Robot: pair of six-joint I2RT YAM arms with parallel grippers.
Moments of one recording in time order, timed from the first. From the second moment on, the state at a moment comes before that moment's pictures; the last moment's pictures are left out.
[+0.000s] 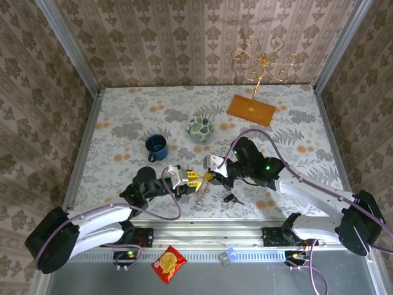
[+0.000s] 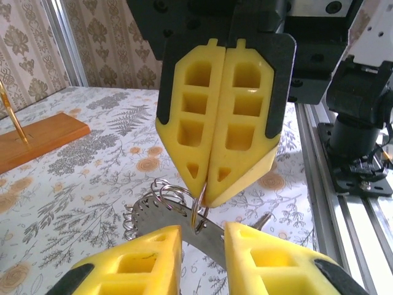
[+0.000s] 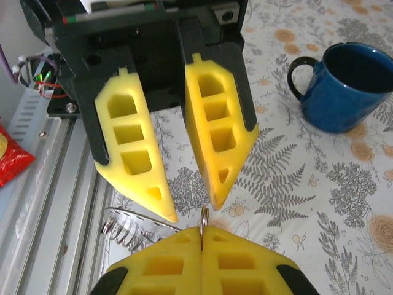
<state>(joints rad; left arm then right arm) -0.83 0.98 0.22 0.63 0.57 0.13 0.75 1.19 0.82 -0.31 -0.56 -0.52</state>
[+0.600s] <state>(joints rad) -0.82 0.97 0.29 0.38 0.61 0.22 0.82 1.29 0.95 -0.48 -0.50 -0.65</state>
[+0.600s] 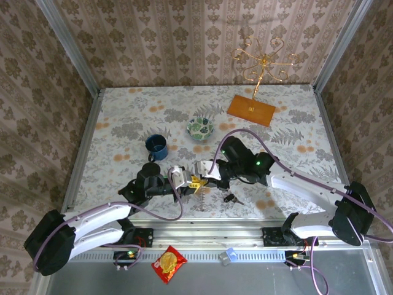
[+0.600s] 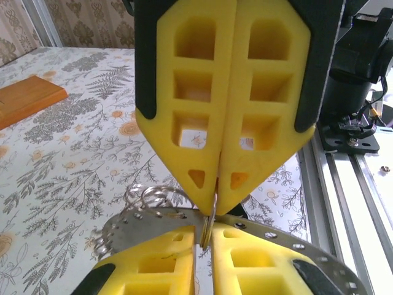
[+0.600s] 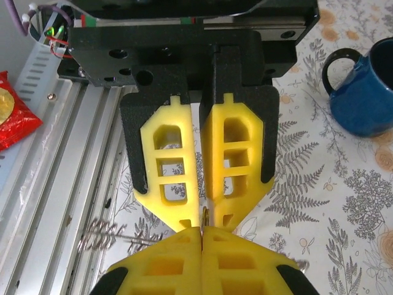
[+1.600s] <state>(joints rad) -0.82 0.99 0.26 0.49 0.66 0.19 0.75 1.12 0.66 -0.12 -0.55 -0.37</state>
